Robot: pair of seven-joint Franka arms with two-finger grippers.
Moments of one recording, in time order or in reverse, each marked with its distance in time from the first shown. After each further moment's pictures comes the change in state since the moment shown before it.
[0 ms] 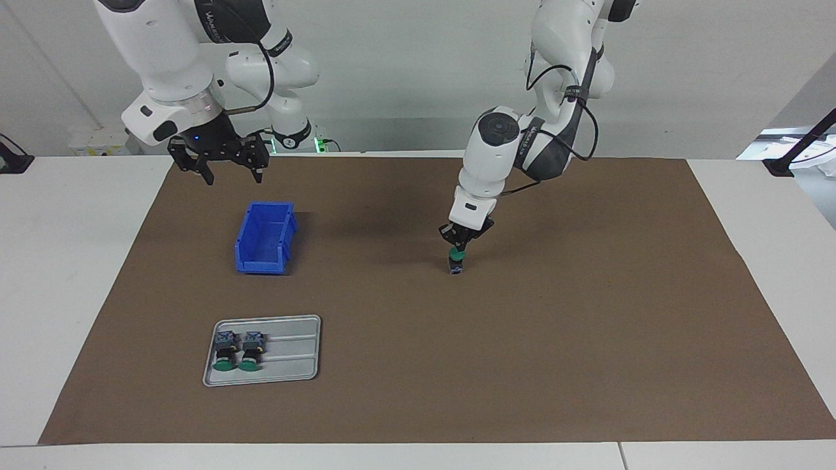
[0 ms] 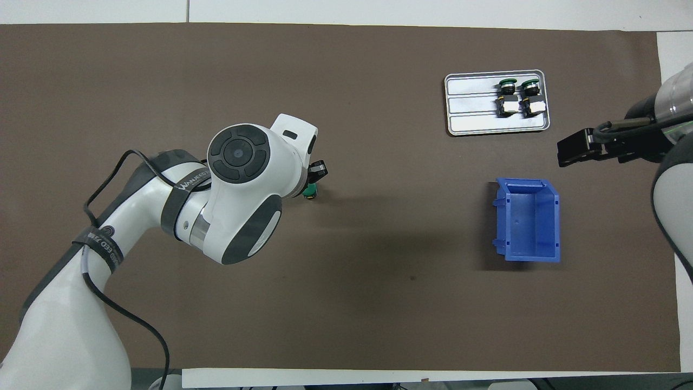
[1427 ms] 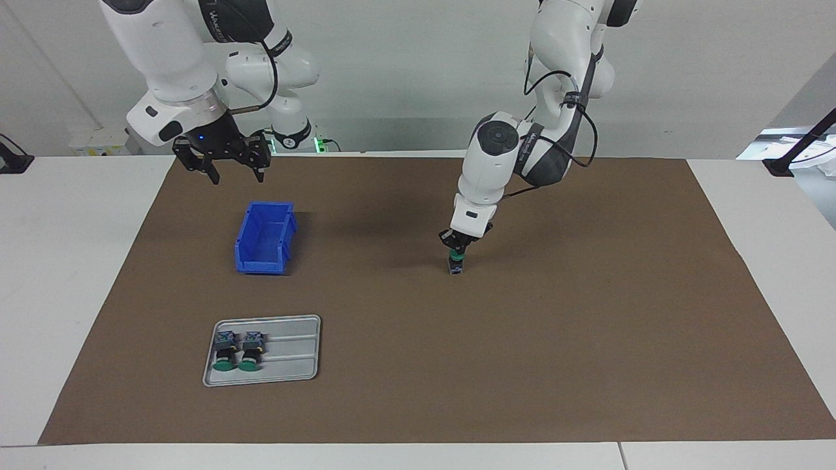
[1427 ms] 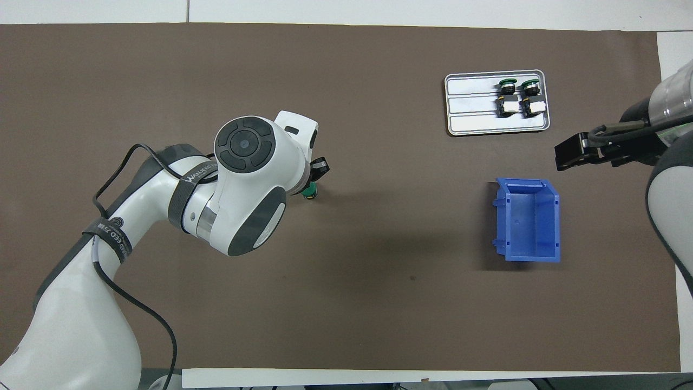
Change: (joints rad) left arm -0.009 0.060 -0.008 0.005 -0.010 0.040 -0.055; right arm 0.010 0.000 0.000 0.000 0.000 -0.014 0.001
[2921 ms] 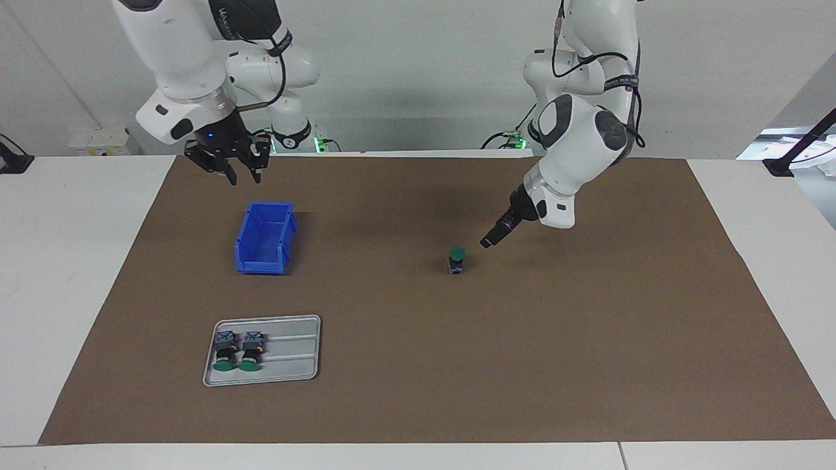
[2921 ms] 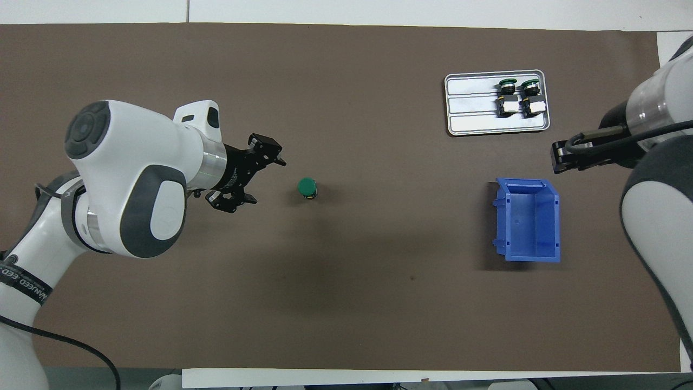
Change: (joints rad) left arm 0.159 -0.186 0.004 -0.141 -0.336 -0.022 -0.008; right arm 0.050 0.000 0.017 0.008 -0.004 -0.003 0.000
